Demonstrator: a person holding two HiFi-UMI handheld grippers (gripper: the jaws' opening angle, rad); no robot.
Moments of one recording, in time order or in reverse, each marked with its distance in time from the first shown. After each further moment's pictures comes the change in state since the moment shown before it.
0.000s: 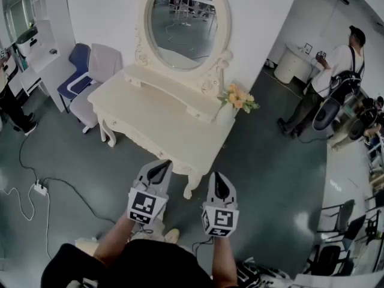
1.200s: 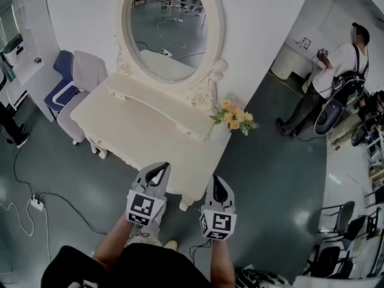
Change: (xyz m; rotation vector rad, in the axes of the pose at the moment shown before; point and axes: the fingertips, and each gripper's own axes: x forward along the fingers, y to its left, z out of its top) left arm 0.148 0.056 -0.021 -0.019 0.050 -0.048; right arm 0.129 -0.063 -0.017 0.032 0.038 -0.055
